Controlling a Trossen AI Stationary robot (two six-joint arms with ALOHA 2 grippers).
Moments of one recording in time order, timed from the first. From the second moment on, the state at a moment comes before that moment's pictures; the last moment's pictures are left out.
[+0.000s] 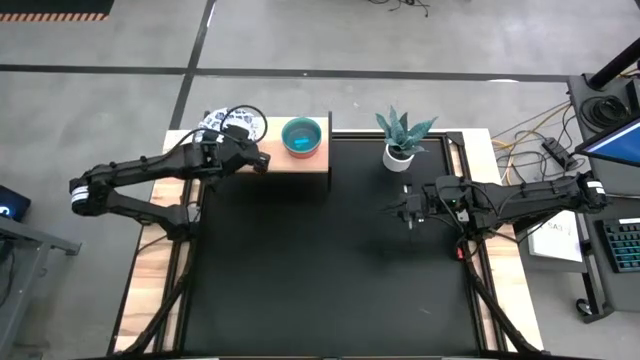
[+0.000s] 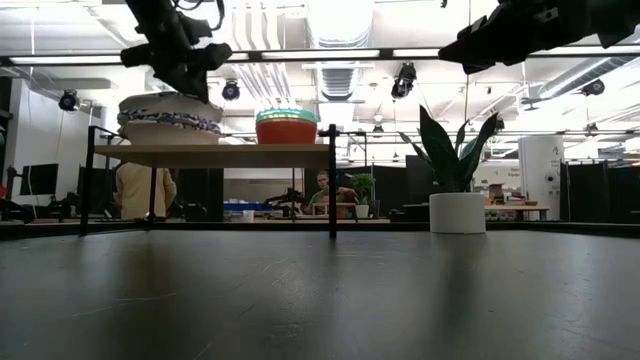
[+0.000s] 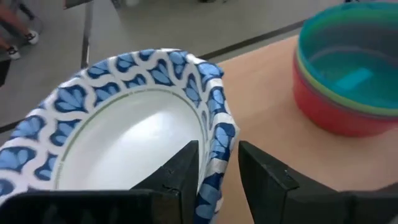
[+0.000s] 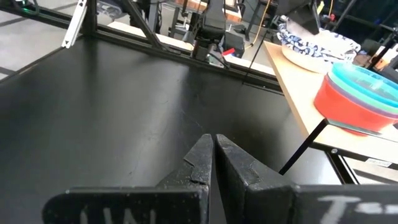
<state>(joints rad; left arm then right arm) 0.29 1.16 1.09 -0.87 -0.79 -0.62 0.00 0.82 0.50 0.07 -0.05 -0.28</state>
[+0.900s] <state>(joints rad) -0.24 1.13 1.06 -0.85 -1.01 -0.48 0.00 0.76 0.48 0.04 -0.08 -0.26</state>
